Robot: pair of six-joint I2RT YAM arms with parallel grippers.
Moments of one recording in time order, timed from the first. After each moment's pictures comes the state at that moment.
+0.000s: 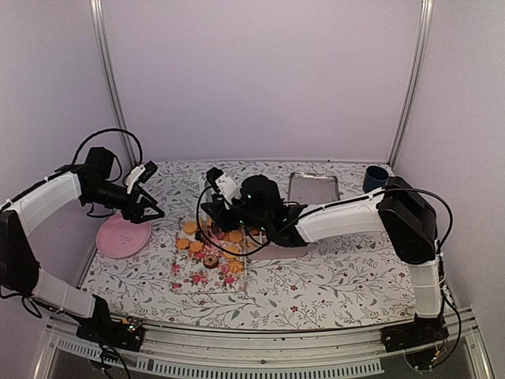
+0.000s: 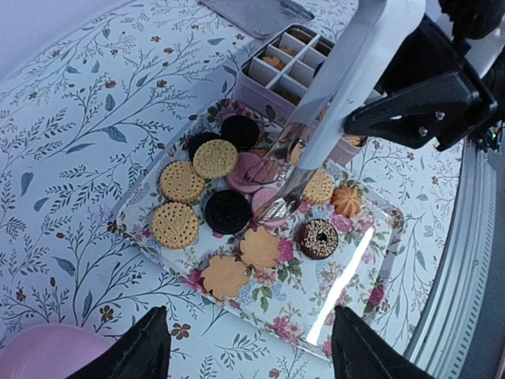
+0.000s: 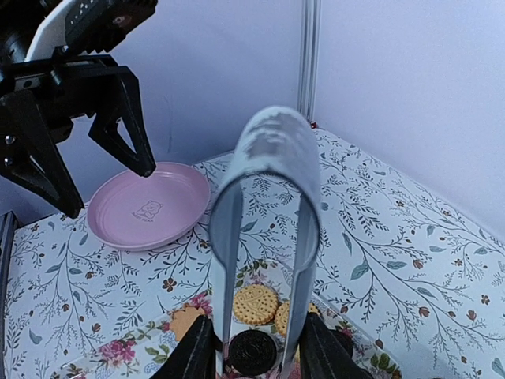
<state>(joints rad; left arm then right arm) -0.02 1.33 1.03 -0.76 0.75 0.62 1.05 2.14 1.49 0.45 0.05 0.01</state>
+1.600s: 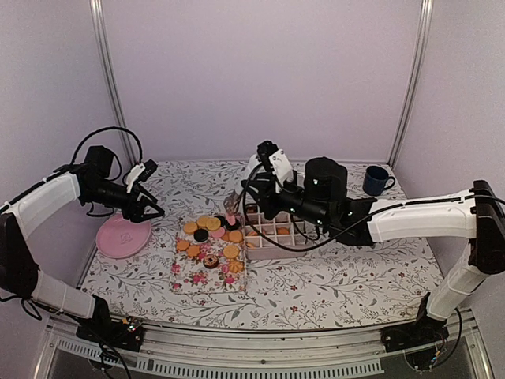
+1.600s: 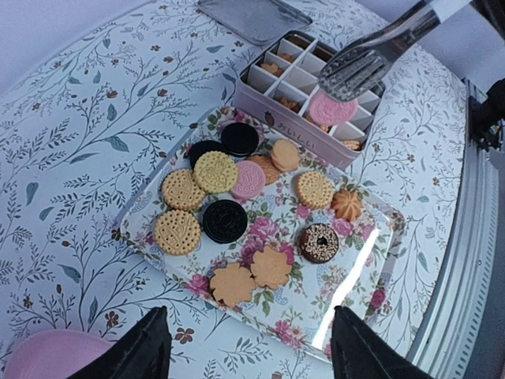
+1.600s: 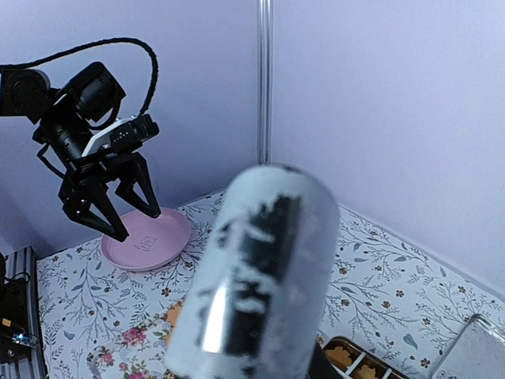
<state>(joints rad) -0.04 1.32 1.03 -0.75 0.75 0.62 1.04 1.62 1.09 0.46 0.12 0.01</state>
